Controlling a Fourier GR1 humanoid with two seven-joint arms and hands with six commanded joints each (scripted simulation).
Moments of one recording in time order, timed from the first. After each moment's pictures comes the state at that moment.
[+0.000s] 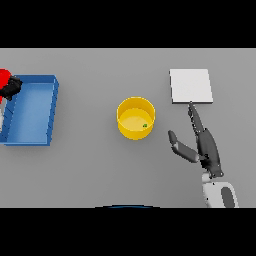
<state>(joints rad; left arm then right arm) -0.54 0.56 -0.03 -1.05 -0.17 0.13 0.53 0.09 -0.07 0.14 -1.69 0.21 0.00 -0.15</state>
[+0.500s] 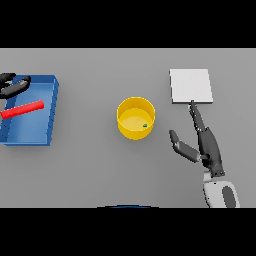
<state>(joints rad) -0.48 0.63 -0.08 -1.16 -0.09 -0.13 0.56 0.08 -0.08 0.13 -1.69 0.22 0.00 -0.15</state>
